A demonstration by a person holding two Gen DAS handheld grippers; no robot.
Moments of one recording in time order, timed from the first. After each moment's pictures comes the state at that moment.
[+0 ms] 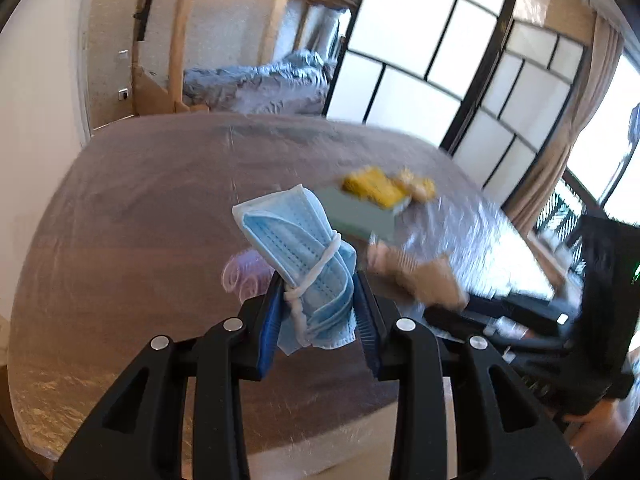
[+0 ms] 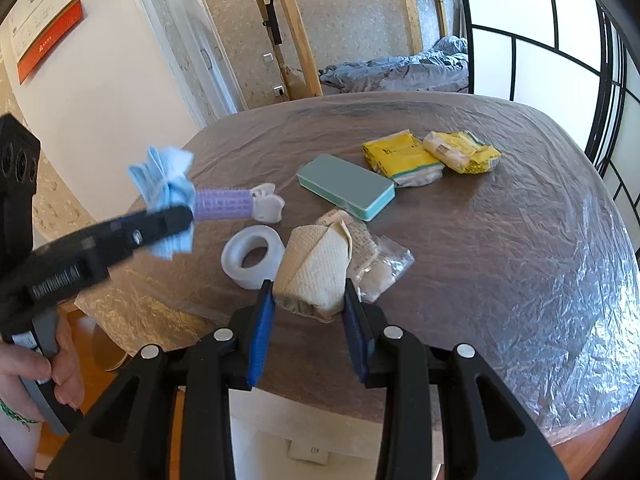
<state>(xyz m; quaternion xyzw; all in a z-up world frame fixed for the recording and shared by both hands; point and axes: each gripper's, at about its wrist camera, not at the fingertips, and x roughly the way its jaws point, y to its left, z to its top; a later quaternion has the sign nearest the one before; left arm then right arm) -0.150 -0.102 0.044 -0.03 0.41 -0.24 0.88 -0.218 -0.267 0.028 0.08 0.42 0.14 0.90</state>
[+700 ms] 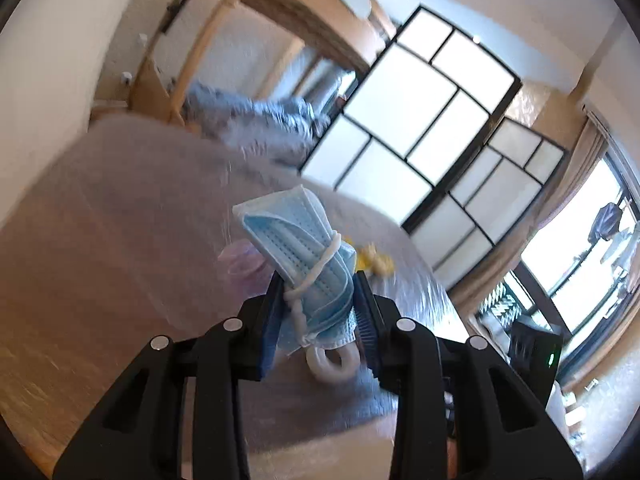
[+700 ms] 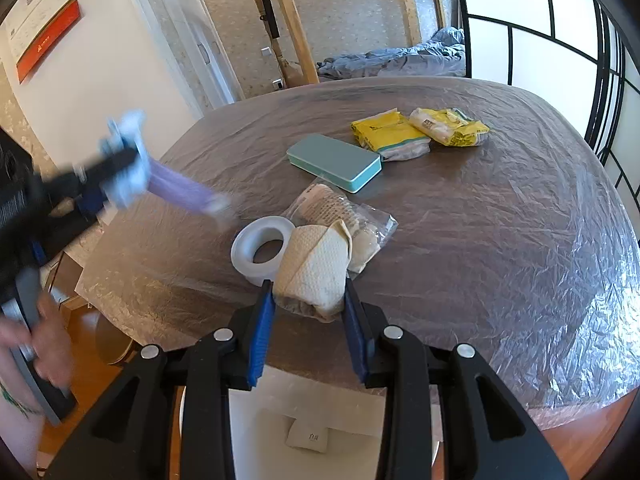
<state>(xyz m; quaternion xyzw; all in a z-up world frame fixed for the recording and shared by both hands) -0.165 -0.048 0.073 -0.21 0.30 -0.27 0.89 -0.239 -0.275 0.022 0.08 0.42 0.14 0.89</state>
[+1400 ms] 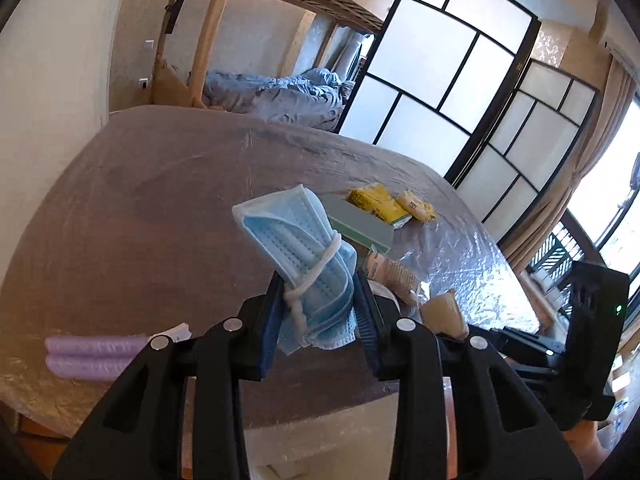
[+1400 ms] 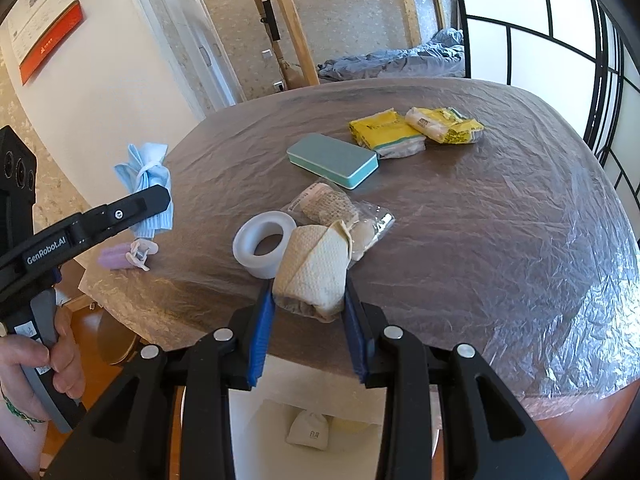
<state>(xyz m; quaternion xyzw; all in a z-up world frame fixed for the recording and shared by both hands) -0.174 -0.082 0.055 -0.10 0.37 -0.21 0.90 -0.249 -0.278 0.027 0.09 0.42 0.15 0.89</state>
